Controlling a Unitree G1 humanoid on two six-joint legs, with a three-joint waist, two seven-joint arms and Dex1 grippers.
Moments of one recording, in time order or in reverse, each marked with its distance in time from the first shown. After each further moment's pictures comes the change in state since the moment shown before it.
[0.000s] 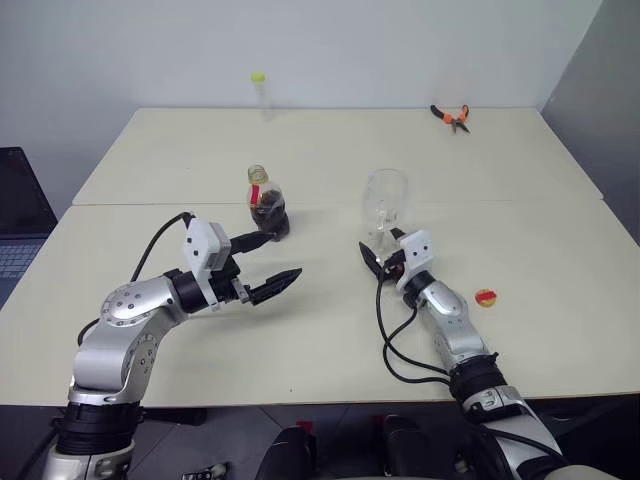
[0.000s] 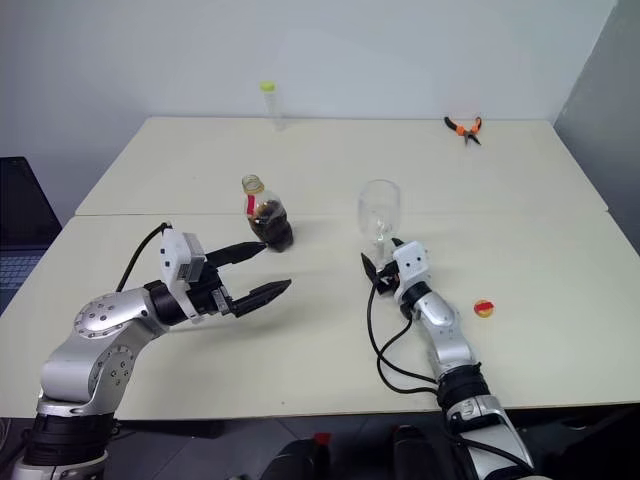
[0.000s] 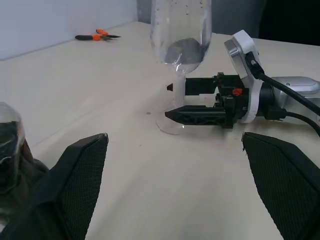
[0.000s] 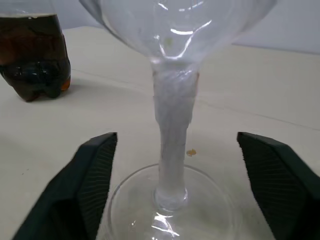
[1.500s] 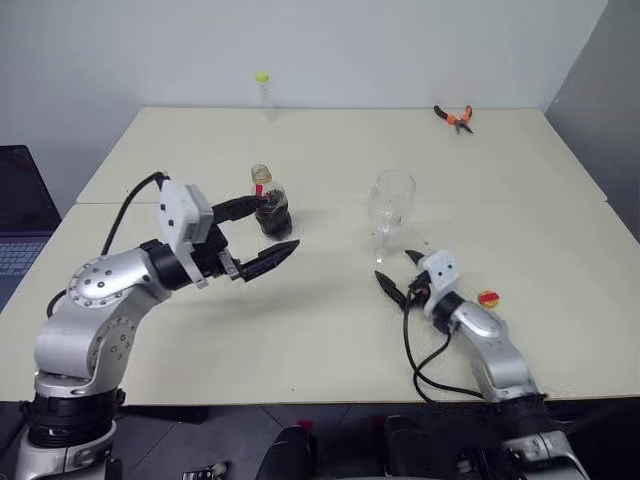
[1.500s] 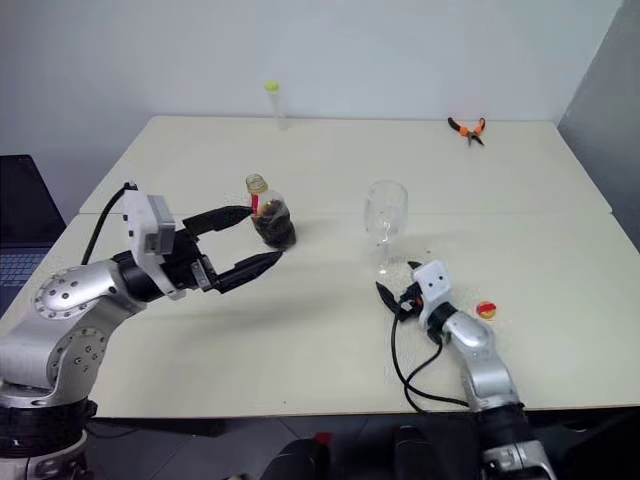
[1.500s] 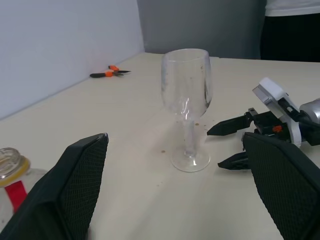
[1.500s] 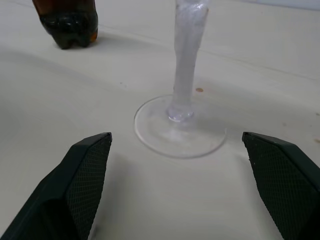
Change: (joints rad) left arm -0.077 0.070 0.047 -0.135 -0.103 0.095 0.067; right arm 0.294 -0.168 0.007 -0.531 0.070 0.390 0.152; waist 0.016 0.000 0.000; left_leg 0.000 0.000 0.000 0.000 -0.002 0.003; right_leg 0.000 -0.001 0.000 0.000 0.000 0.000
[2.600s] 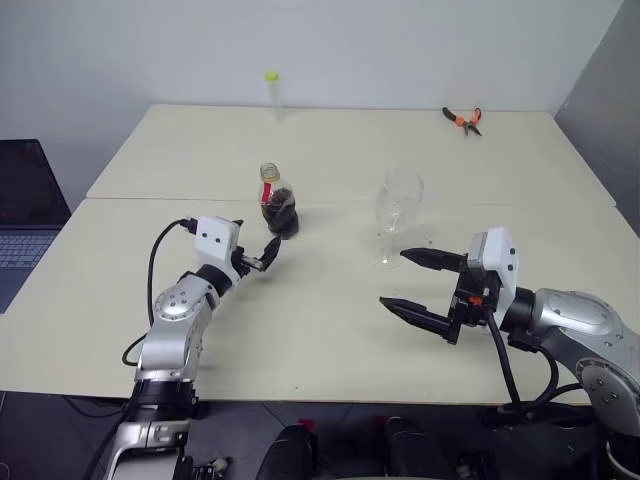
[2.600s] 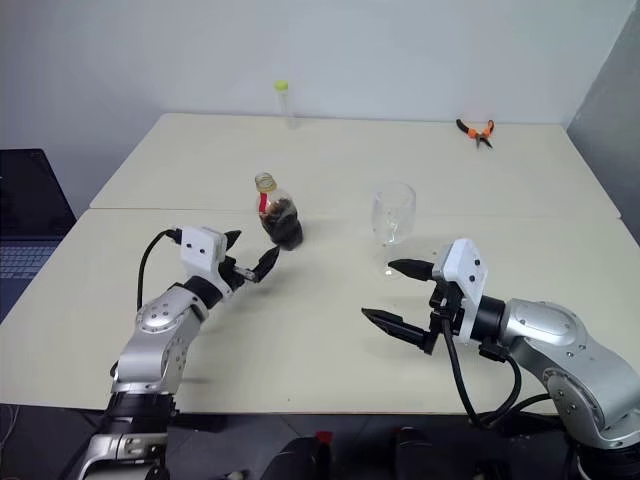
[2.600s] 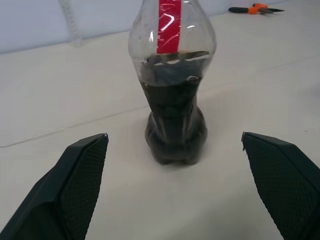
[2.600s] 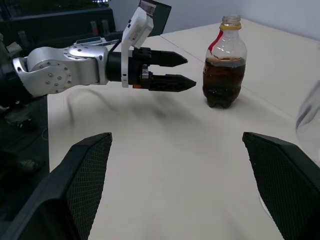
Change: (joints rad) left arm -0.114 -0.307 -0.101 0.581 0.415 -0.324 0.382; right arm 0.011 -0.410 -0.148 -0.748 0.594 0.624 0.141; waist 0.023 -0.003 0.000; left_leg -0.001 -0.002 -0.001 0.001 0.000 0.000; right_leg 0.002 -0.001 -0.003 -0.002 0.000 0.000
